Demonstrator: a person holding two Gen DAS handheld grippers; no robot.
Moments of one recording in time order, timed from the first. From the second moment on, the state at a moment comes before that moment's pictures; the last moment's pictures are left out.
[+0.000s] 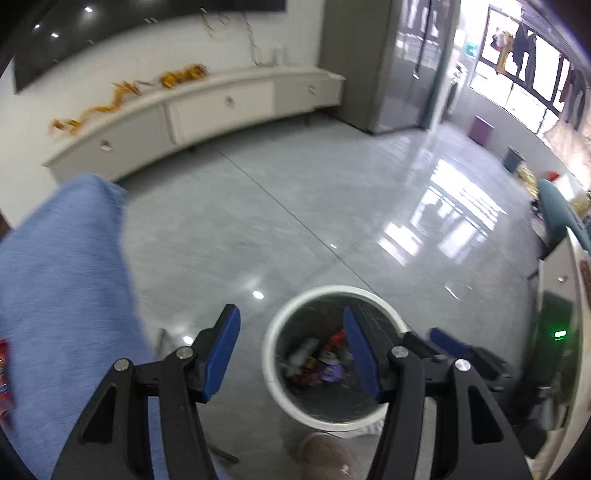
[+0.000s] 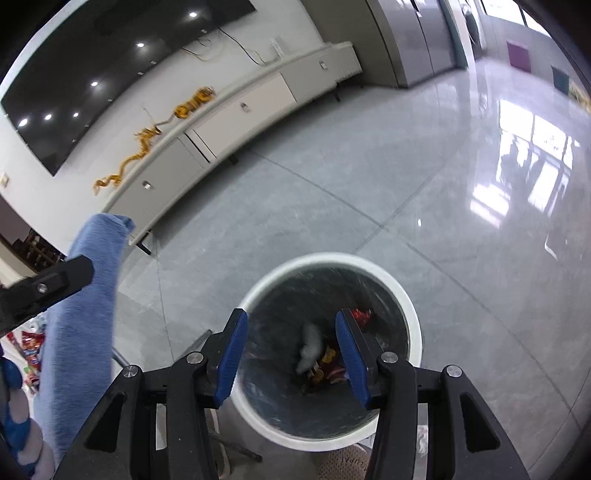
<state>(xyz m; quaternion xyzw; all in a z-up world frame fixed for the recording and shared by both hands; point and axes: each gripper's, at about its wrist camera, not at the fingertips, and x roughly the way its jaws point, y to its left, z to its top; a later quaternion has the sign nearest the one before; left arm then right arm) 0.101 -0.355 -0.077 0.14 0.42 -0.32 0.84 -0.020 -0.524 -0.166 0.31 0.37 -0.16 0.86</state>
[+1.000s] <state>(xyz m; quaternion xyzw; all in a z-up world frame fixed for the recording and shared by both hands) 0.041 -0.091 0.029 0.04 0.30 -0.19 0.93 -0.022 -0.324 0.004 0.15 0.29 -0.04 0.94</state>
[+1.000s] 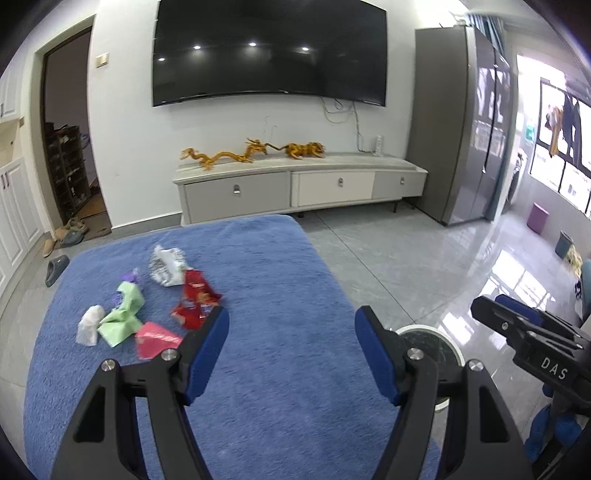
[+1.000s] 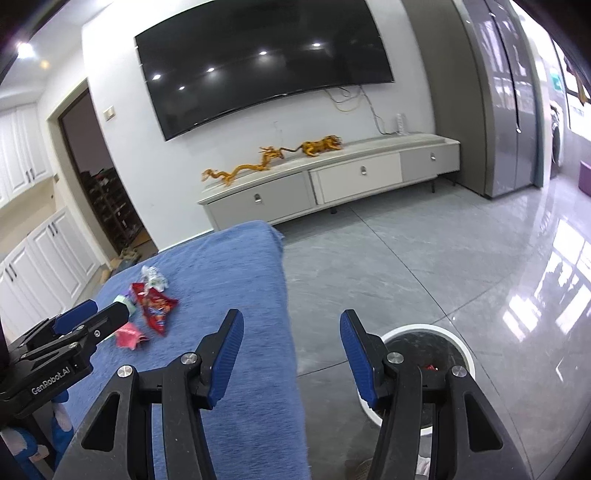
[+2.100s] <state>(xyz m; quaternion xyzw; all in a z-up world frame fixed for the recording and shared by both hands) 0.077 0.059 -0.040 -0.03 0.37 -0.08 0.92 0.054 -0.172 -0.034 0.06 0.37 0.08 0.92</state>
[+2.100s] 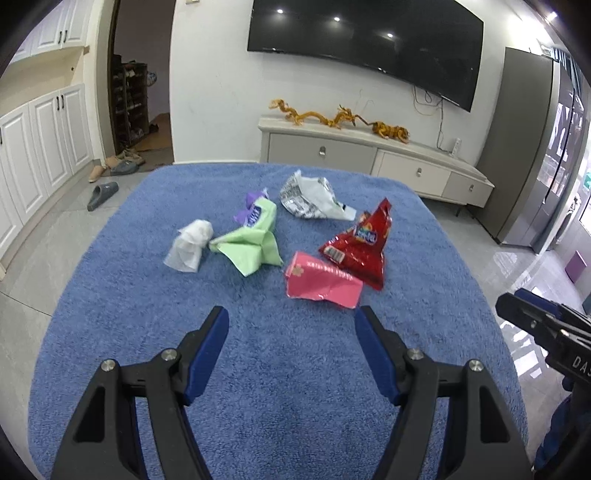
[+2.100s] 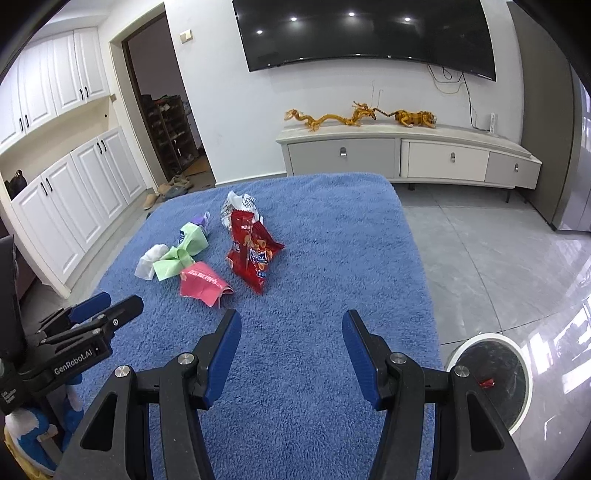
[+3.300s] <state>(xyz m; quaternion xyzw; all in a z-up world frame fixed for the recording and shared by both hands) 0.099 0.041 -0.066 -0.02 0.42 -0.17 0.89 0.075 -0.192 -0.060 0.05 0.40 0.06 0.91</state>
